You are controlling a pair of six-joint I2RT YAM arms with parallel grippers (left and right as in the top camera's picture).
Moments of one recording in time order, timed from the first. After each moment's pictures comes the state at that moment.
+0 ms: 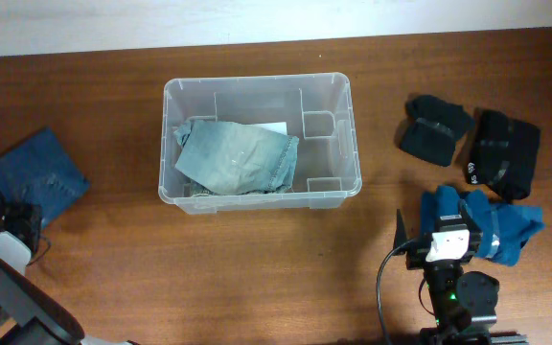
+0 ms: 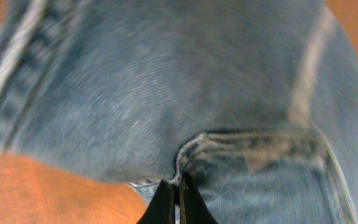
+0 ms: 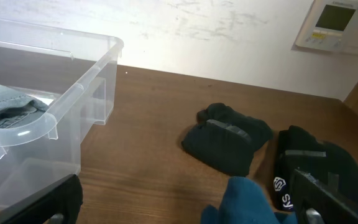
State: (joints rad) left arm 0.74 1.74 0.92 -0.11 0.07 -0.68; right arm -0.02 0.02 0.06 -0.19 0.00 -0.16
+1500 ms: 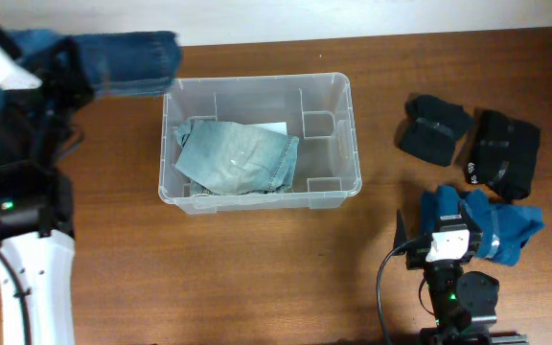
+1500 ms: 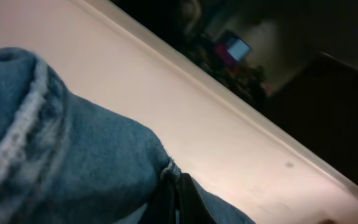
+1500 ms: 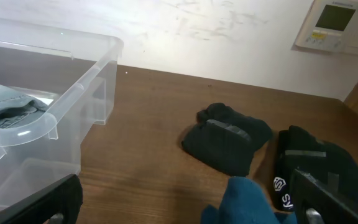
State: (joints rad) left arm 0.17 1.29 1.31 -0.09 0.30 -0.64; right arm -0.02 0.02 0.06 -0.19 0.00 -0.16
